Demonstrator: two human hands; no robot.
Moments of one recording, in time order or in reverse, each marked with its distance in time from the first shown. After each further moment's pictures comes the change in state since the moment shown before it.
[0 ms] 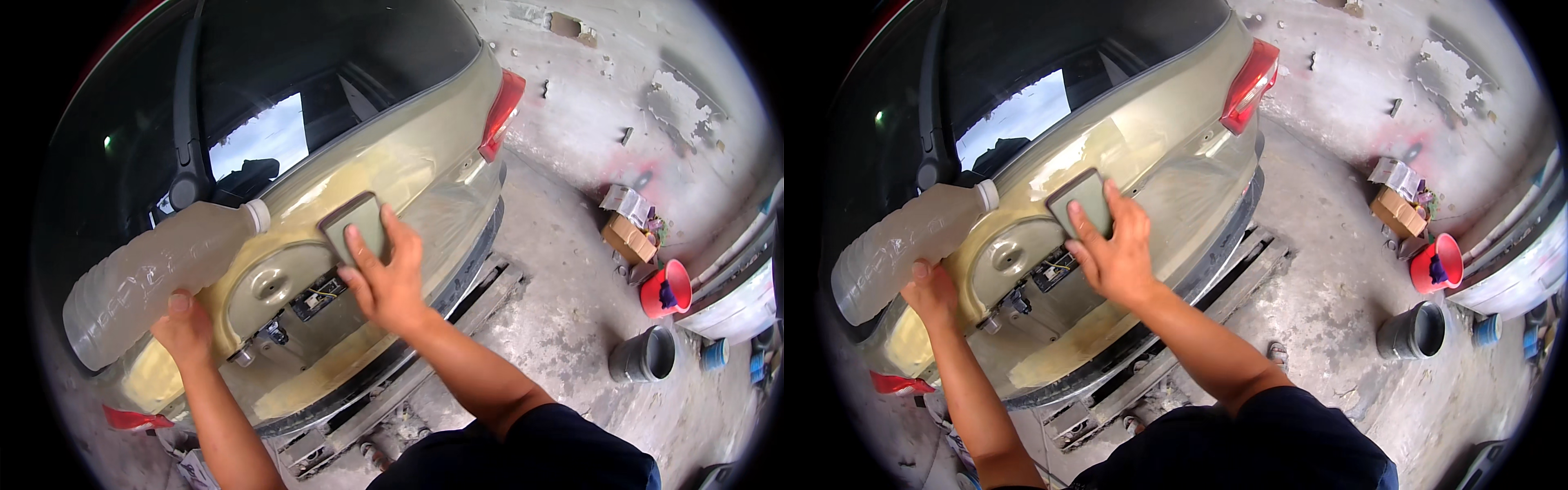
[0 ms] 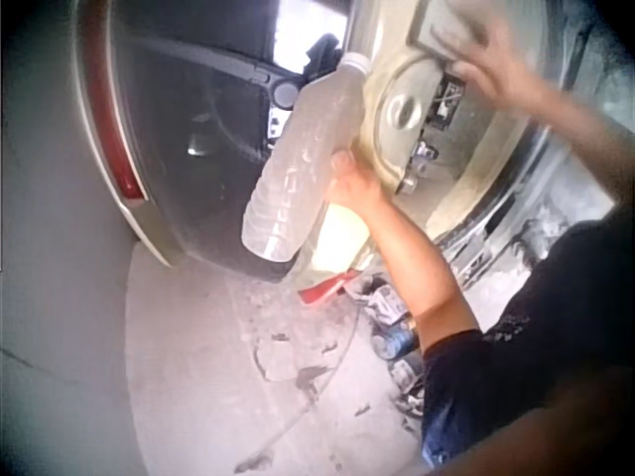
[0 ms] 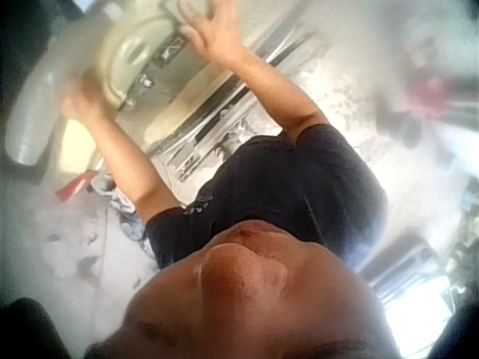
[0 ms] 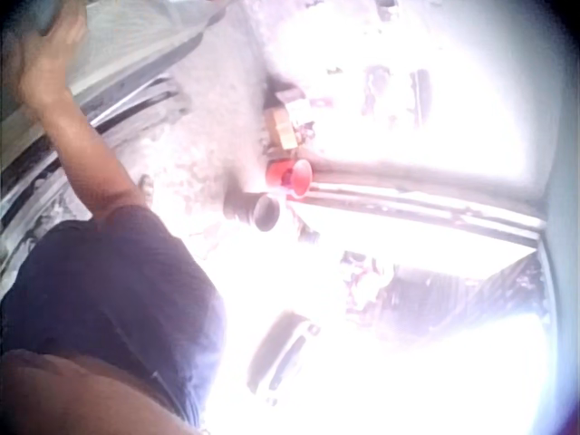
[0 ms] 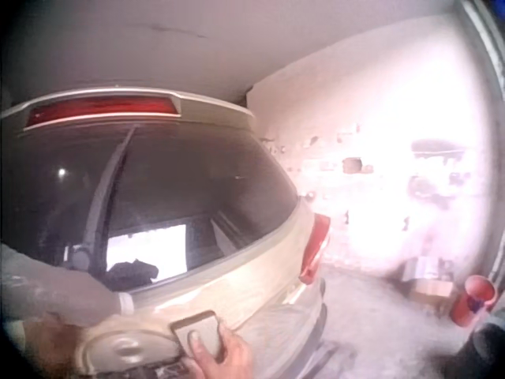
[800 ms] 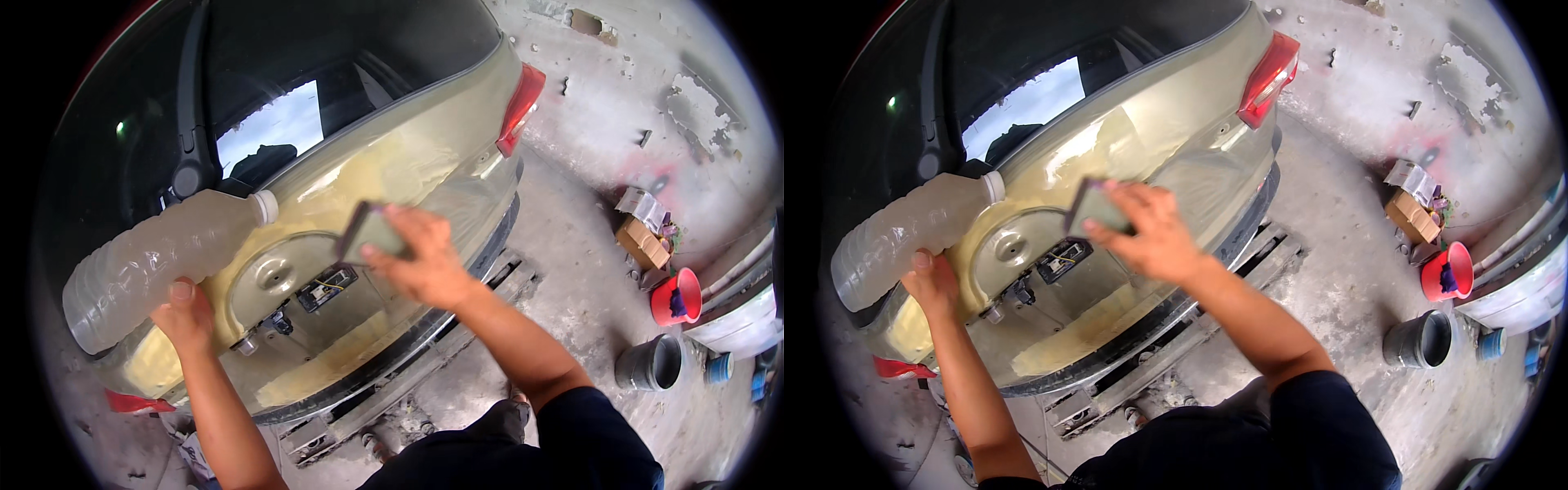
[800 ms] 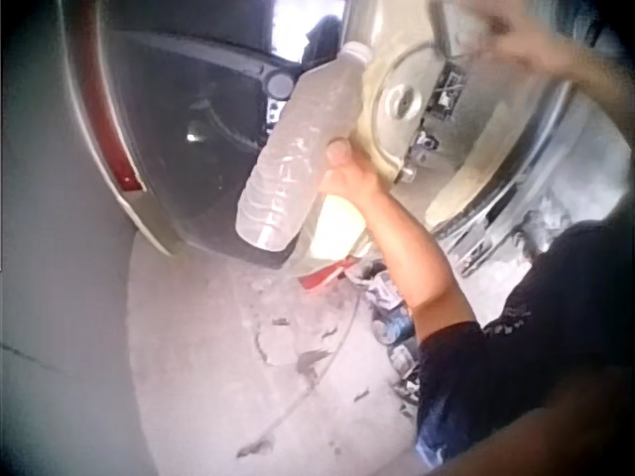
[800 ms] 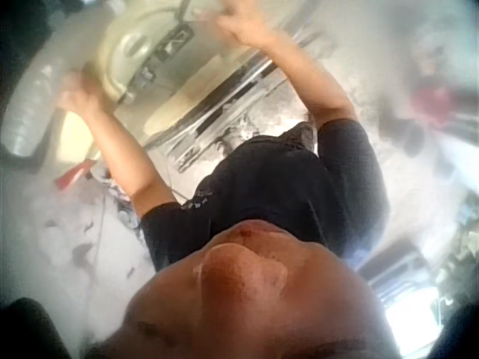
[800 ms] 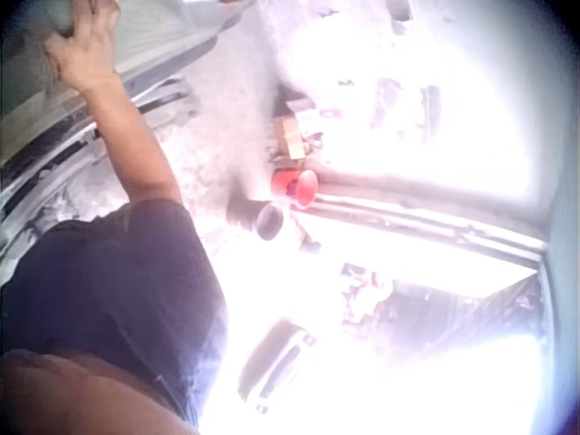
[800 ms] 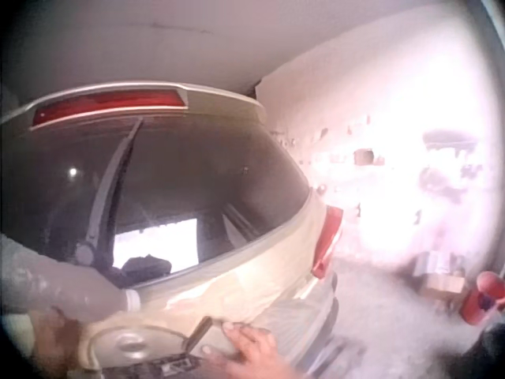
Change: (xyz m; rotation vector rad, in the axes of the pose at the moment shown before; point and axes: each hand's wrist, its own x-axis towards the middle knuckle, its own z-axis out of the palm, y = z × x) left_hand 0.002 0.001 0.001 -0.070 0.003 0.062; right_hand 0.008 0.057 -0.027 0.019 -0.135 -0.415
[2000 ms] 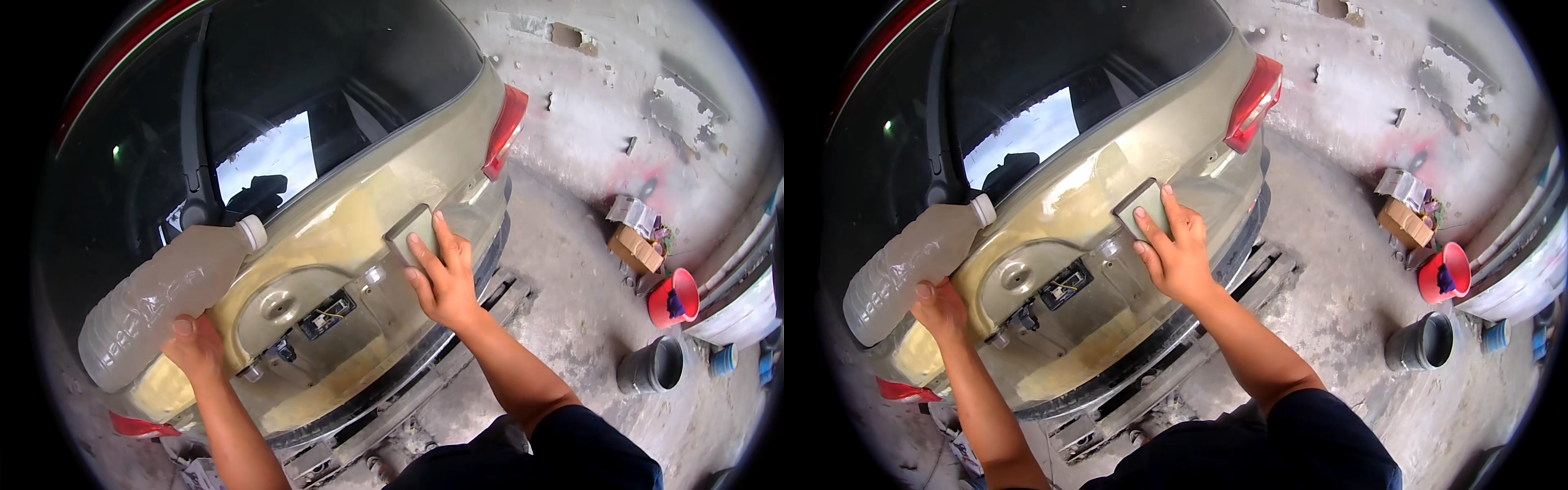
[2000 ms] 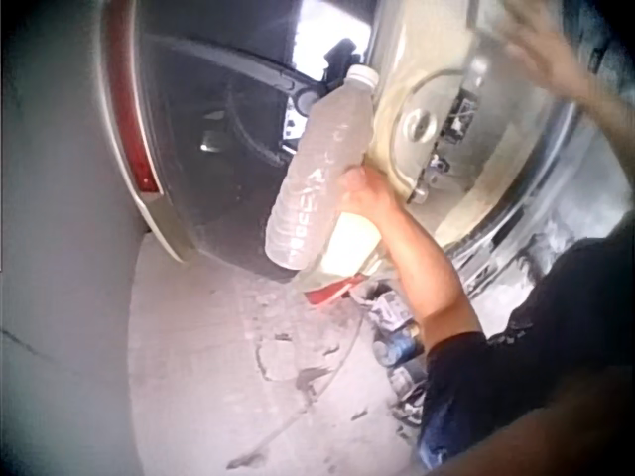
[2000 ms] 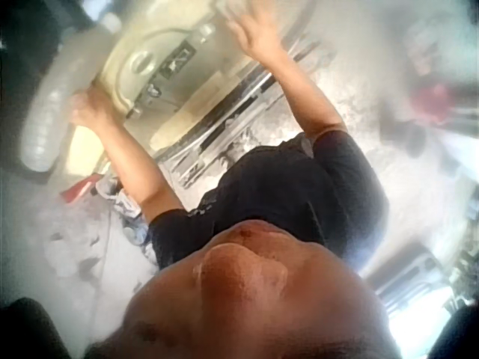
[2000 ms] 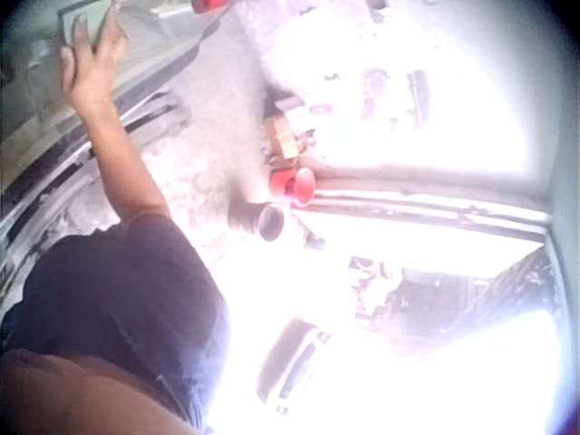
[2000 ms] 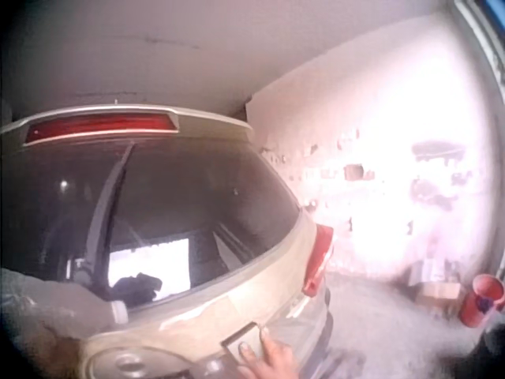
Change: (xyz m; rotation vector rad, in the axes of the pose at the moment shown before) left_hand -0.004 -0.007 -0.003 -0.002 0.076 0.042; right_hand -0.007 0.011 -0.010 -0.091 0.076 0.399
